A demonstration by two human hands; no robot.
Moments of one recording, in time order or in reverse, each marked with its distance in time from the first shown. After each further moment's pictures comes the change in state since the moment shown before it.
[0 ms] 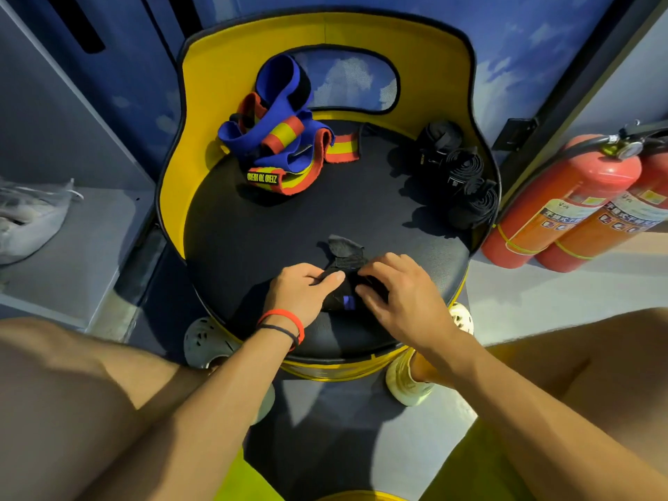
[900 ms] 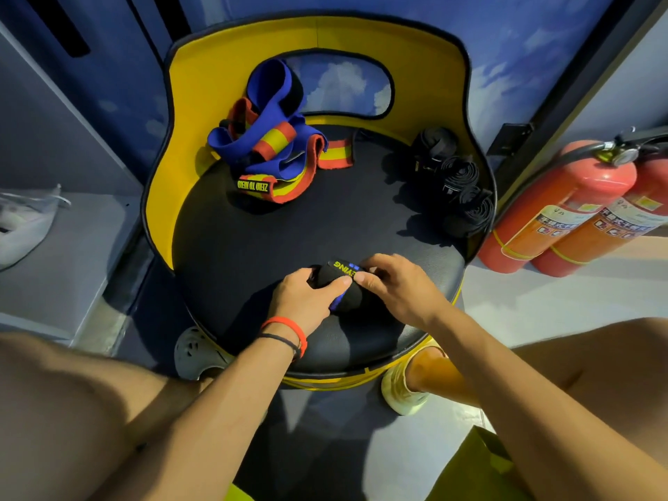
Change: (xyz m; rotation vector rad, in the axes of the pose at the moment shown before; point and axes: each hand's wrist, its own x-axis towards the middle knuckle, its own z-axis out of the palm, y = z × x) left_hand 0.004 0.017 0.015 -0.182 -0.075 -0.067; right_hand 0.035 0.023 -0.007 0.320 -0.235 0.255
